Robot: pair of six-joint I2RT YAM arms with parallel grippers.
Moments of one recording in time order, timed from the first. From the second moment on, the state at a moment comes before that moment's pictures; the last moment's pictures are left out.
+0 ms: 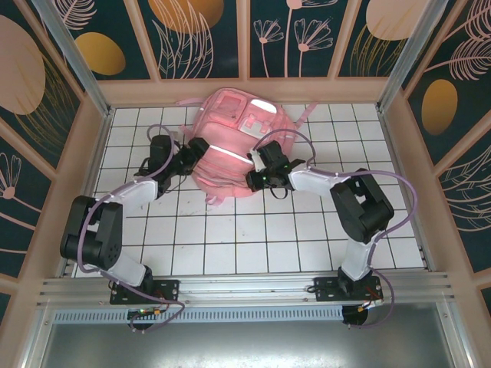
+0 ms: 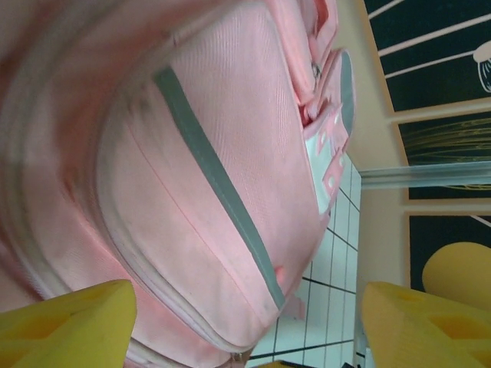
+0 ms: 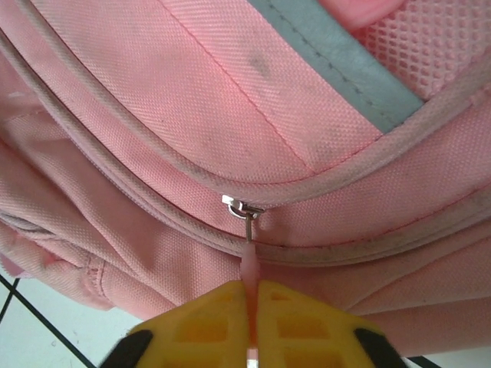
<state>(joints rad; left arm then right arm) -0.25 1.57 0.82 0.27 0.37 -1.10 0.64 1.83 1.12 -0.21 -0.23 0.26</state>
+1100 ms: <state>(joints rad) -0.32 1.80 0.85 0.43 0.33 -1.28 0.68 1.69 1.14 -0.23 -0.27 0.28</state>
